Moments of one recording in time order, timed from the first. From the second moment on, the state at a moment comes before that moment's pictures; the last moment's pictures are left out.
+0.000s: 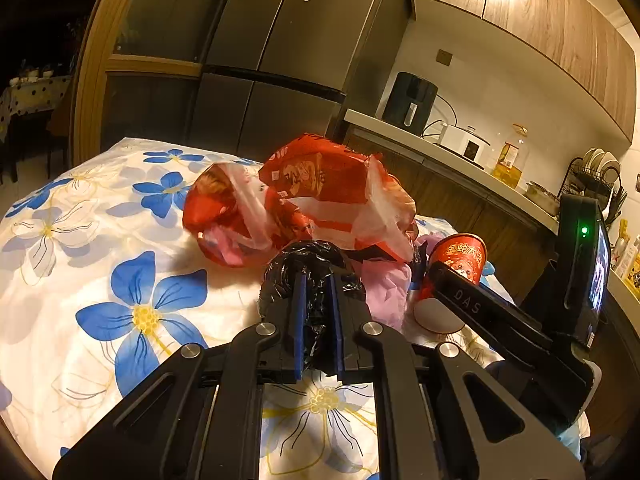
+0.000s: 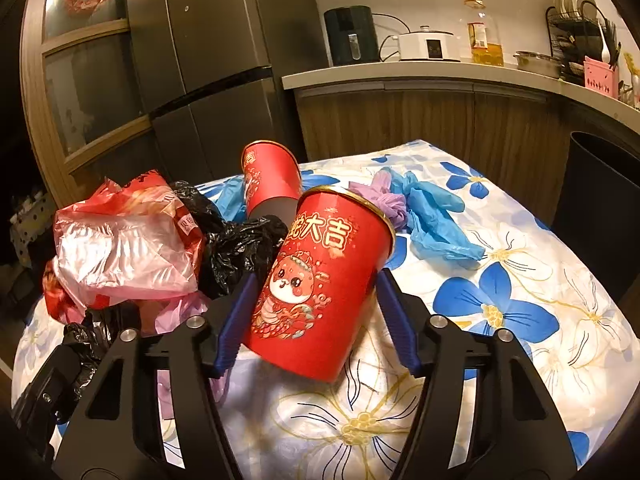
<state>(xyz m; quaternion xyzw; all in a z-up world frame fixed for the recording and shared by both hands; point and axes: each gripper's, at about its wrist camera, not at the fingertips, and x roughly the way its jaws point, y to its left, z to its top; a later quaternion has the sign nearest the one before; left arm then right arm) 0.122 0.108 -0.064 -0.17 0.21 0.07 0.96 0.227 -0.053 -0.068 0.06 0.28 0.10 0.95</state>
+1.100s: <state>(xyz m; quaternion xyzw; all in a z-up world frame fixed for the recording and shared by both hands) 0.099 0.006 -0.022 -0.09 0.20 0.01 0.98 0.138 -0.185 -0.027 0.08 0.20 0.08 0.97</state>
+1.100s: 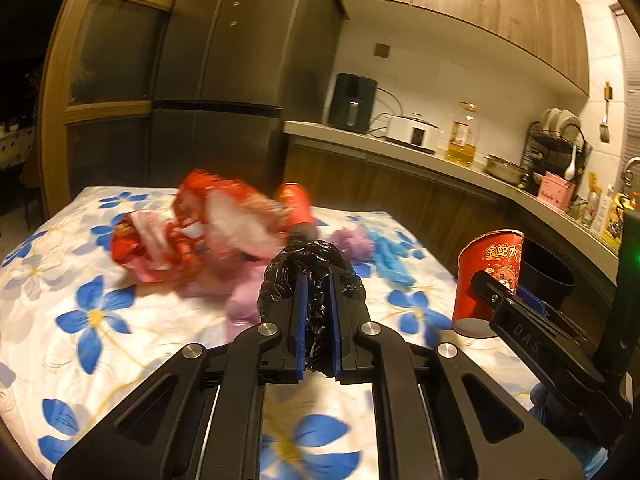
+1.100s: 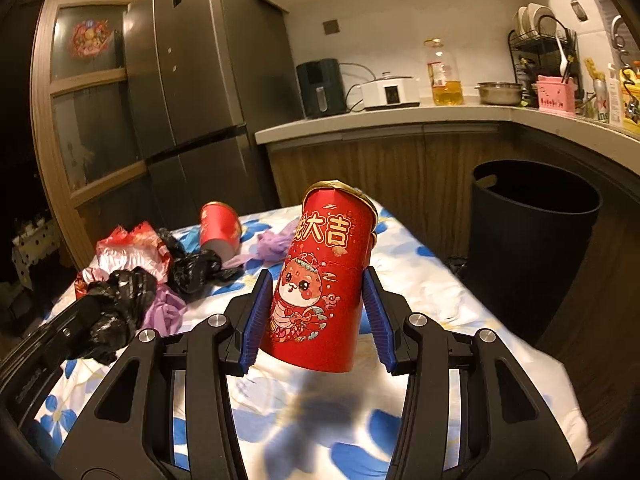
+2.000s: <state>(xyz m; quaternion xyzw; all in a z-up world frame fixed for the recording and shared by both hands) 0.190 -0.193 0.016 -0.02 0.16 -0.16 0.97 0.152 -0.350 0.003 0.08 0.14 -0.06 0.98</state>
